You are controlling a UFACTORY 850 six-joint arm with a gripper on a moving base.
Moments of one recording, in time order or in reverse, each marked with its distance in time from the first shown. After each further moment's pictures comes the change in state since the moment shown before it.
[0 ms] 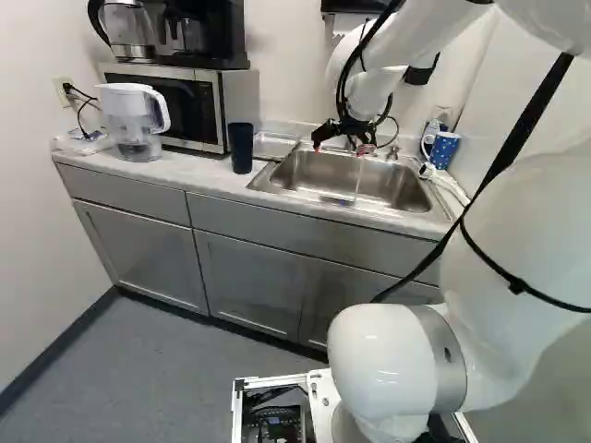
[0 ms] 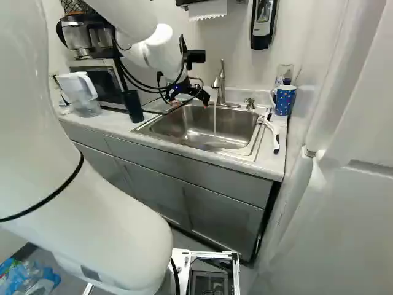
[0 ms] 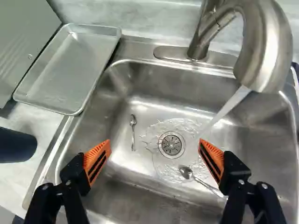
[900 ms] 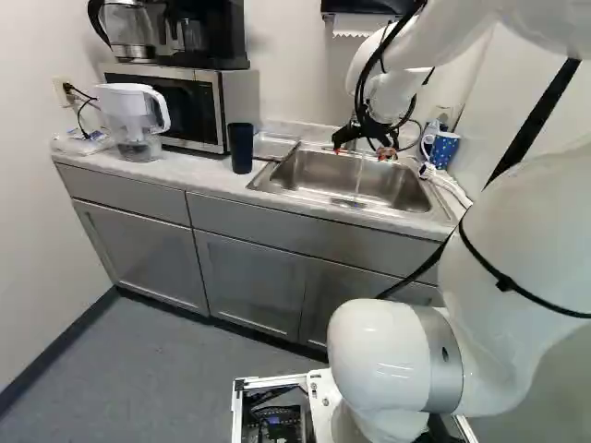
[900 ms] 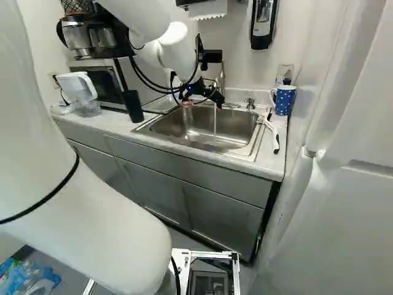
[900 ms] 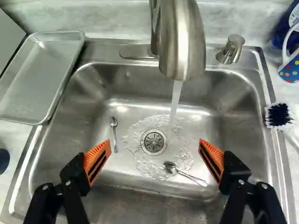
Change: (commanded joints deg) arm -6.2 0.7 0.6 0.0 0.0 0.0
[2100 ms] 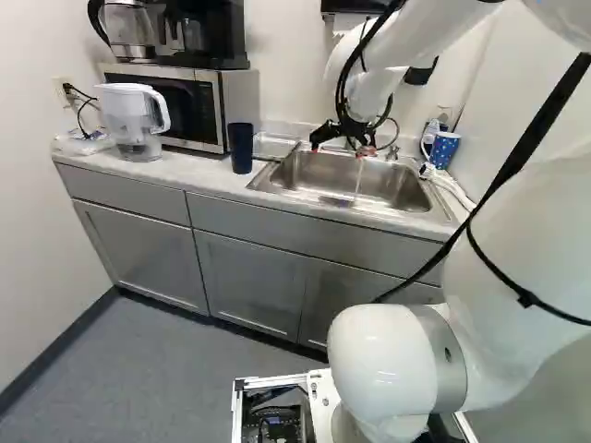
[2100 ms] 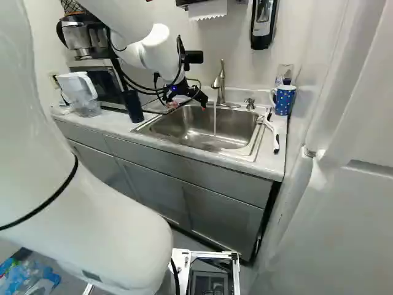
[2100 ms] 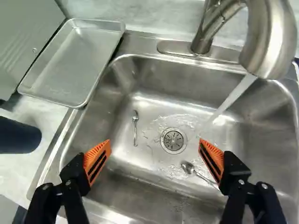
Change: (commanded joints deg) arm 8.7 1.3 1.2 0.0 0.0 0.0
